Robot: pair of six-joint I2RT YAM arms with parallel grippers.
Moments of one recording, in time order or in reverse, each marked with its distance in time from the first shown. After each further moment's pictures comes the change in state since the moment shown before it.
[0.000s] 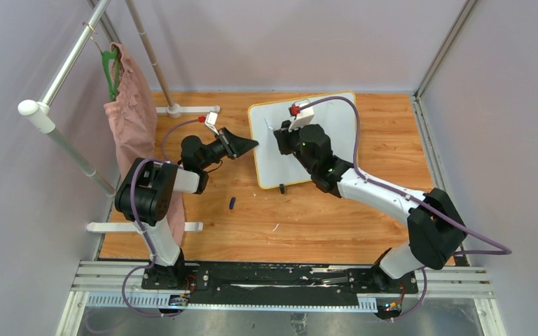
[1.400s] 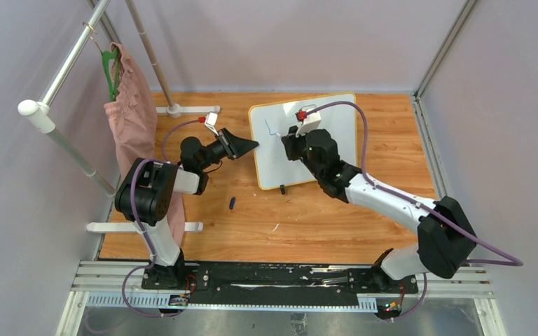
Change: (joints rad) left arm 0.000 0.000 -0.008 0.036 0.005 -0.010; right arm -0.011 -0.071 -0.068 -0.056 0.010 0.005
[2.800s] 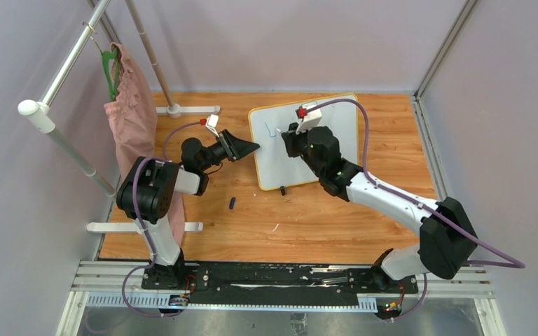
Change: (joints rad) left arm 0.001 0.024 -0.009 0.007 0.018 -0.026; right arm -0.005 -0.028 0.009 -0.005 -0.008 -0.031
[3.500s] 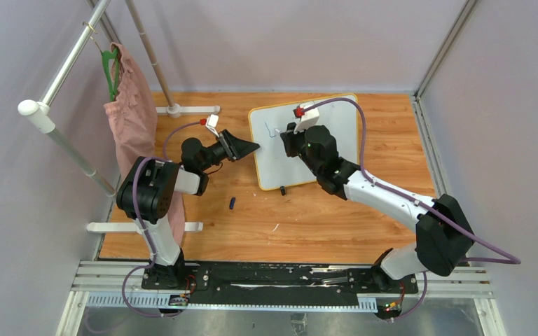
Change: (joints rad) left arm 0.000 0.000 0.000 0.001 0.000 -0.001; right arm 0.000 0.035 0.021 -0.003 0.006 -0.003
